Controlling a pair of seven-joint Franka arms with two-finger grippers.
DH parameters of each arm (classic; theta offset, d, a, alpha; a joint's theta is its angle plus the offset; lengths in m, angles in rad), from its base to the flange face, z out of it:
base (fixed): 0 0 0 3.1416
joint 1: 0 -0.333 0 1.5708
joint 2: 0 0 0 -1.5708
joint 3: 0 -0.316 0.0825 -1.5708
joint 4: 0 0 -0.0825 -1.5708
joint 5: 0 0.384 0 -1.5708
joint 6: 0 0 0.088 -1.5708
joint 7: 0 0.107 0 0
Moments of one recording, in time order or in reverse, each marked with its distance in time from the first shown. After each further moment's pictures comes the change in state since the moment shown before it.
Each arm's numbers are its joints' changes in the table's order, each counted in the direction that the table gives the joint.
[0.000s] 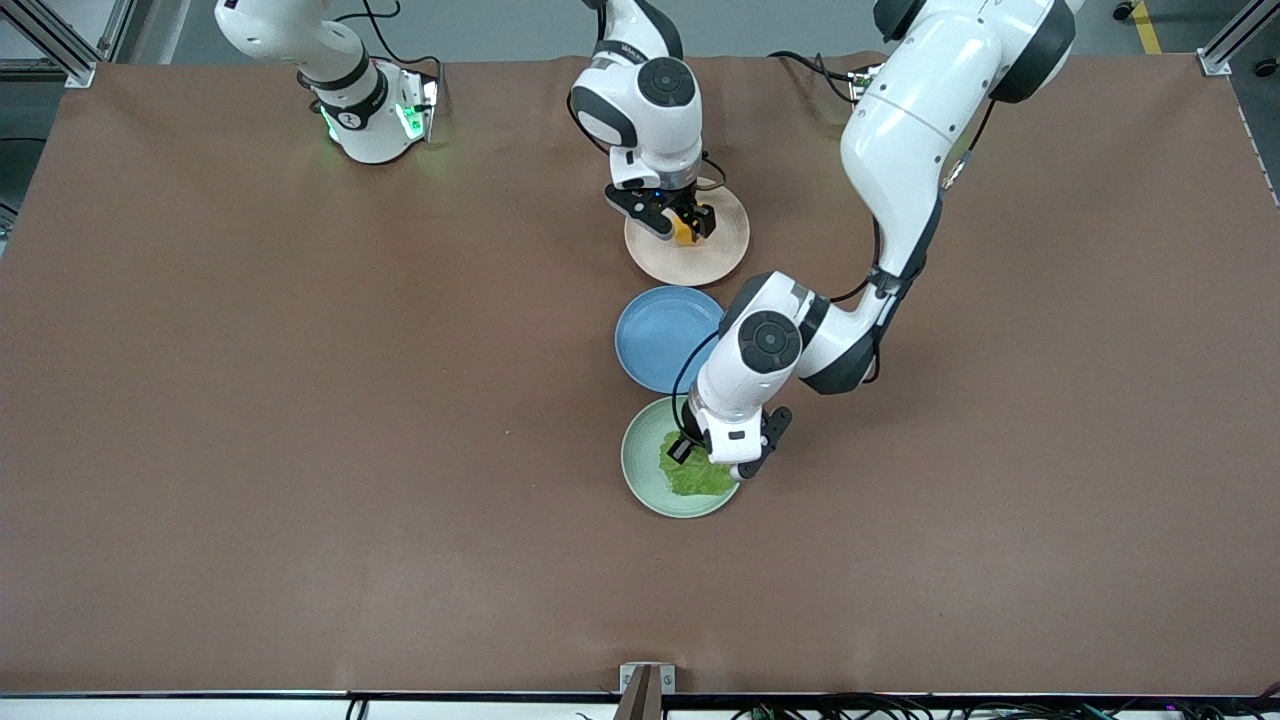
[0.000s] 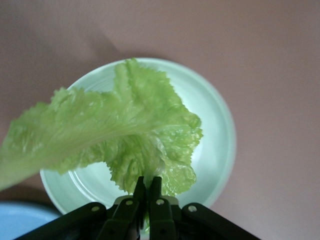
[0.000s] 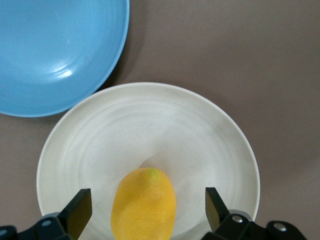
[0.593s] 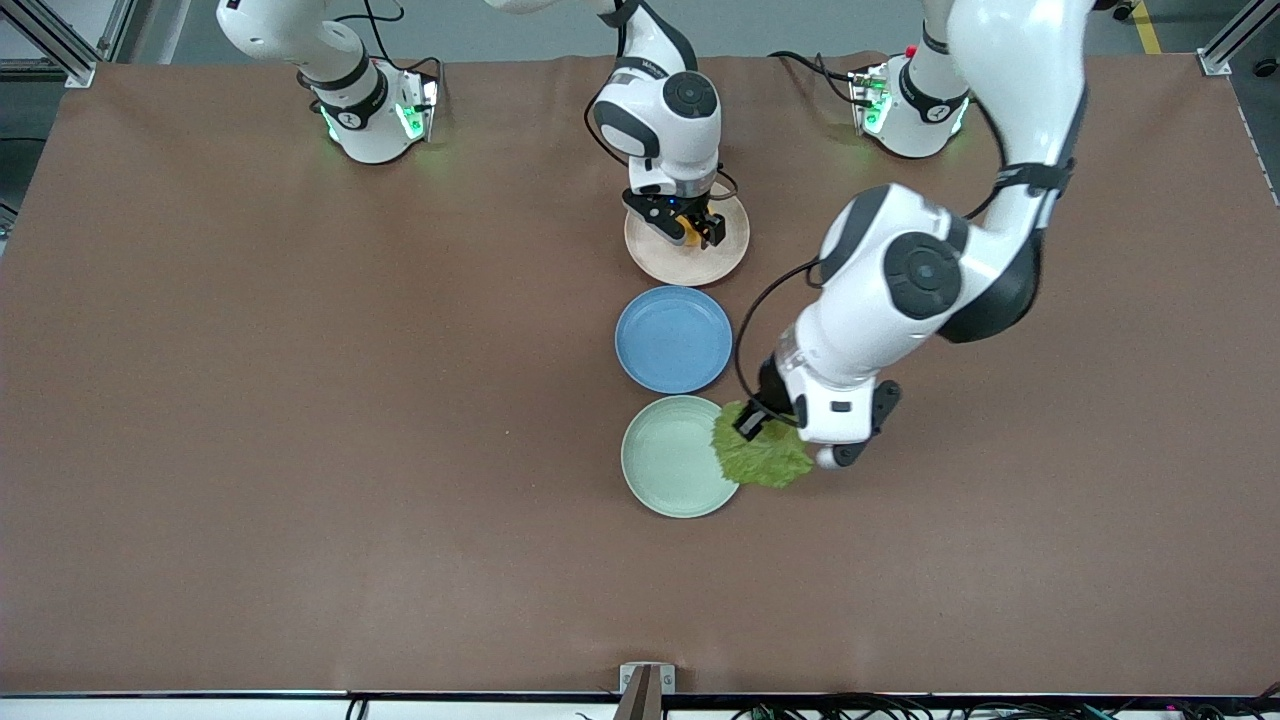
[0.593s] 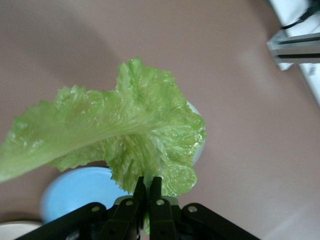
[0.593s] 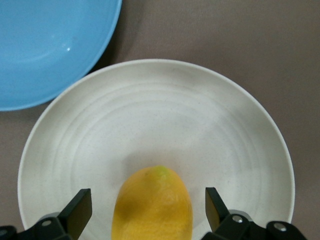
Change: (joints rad) left arm -0.141 -0.304 -0.007 -0.007 -0.114 0.418 0.303; right arm -0.030 0.100 0.002 0.080 -0.033 -0.003 0.097
